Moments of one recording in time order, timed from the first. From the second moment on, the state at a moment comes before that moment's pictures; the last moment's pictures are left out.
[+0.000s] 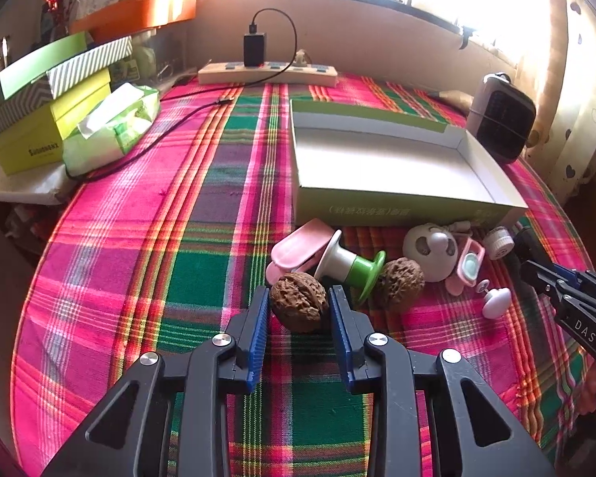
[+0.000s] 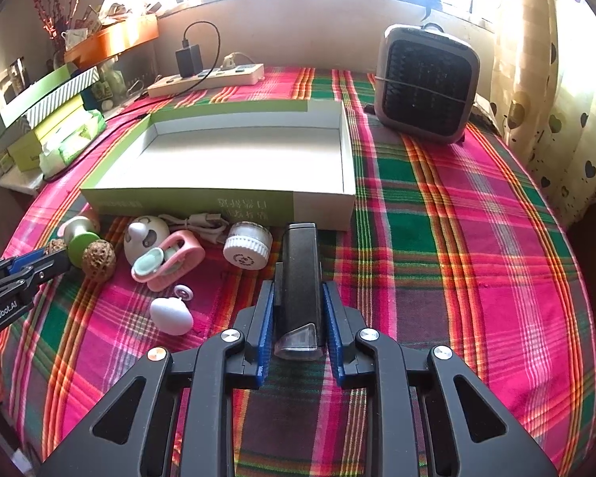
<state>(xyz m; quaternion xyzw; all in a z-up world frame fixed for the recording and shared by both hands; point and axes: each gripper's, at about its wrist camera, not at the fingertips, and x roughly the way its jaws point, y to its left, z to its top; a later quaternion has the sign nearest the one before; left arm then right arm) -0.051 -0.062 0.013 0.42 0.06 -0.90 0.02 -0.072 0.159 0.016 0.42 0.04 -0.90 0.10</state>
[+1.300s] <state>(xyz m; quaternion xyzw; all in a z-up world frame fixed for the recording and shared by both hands) -0.116 -0.038 0.050 0.40 0.04 -0.91 -0.08 -0.122 0.134 0.045 0.41 0.03 -0.90 0.13</state>
